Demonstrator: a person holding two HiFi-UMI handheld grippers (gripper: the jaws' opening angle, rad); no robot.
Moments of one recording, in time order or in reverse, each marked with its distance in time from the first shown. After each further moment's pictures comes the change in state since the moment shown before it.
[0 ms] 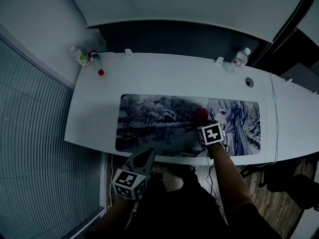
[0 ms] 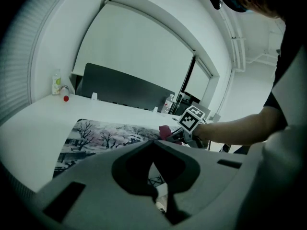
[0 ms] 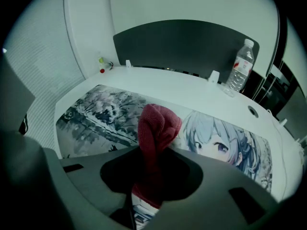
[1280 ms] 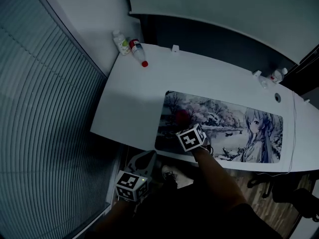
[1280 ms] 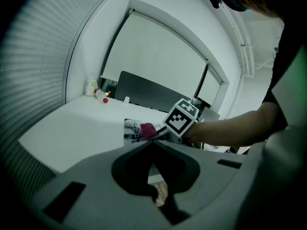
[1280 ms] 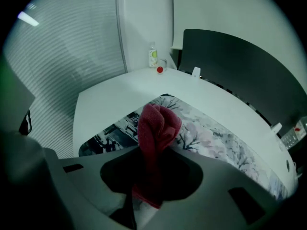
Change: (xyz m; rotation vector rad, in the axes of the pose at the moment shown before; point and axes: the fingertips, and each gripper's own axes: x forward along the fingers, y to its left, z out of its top) left arm -0.119 0.142 -0.022 -0.051 -0.024 0.095; right arm 0.067 0.282 0.087 -0.334 -0.013 0.137
